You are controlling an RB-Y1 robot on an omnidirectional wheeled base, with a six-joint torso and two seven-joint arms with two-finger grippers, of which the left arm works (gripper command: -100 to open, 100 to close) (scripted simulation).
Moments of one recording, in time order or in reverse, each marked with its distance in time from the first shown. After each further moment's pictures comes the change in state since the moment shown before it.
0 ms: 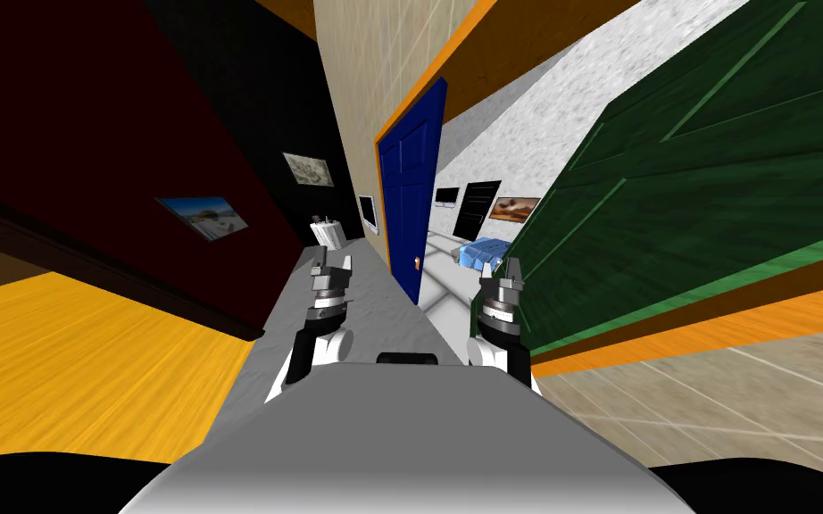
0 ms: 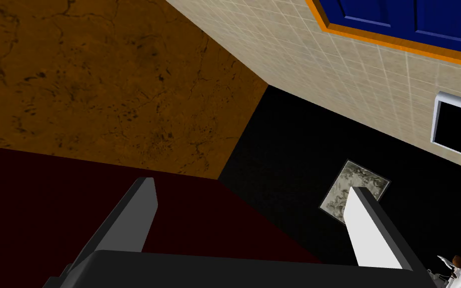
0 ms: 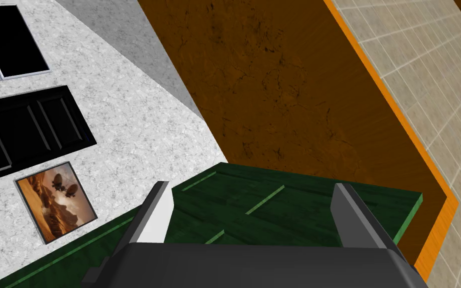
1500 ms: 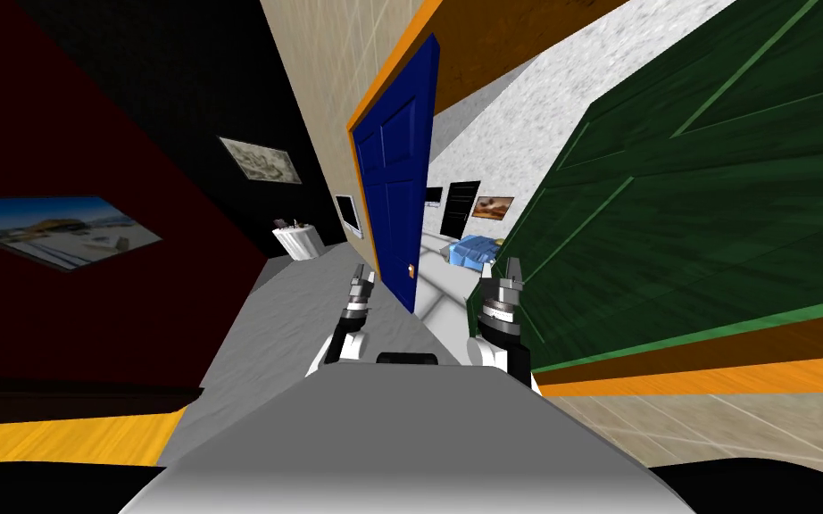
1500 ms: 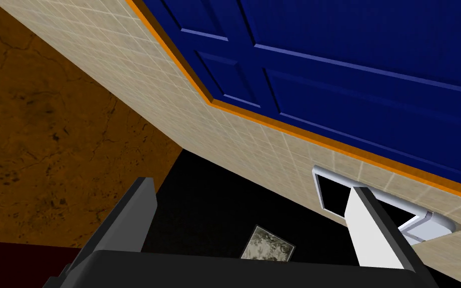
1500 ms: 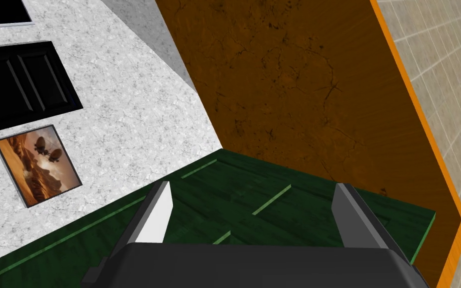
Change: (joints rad) arm -0.089 0.060 -0.093 0.365 -0.026 -0.095 0.002
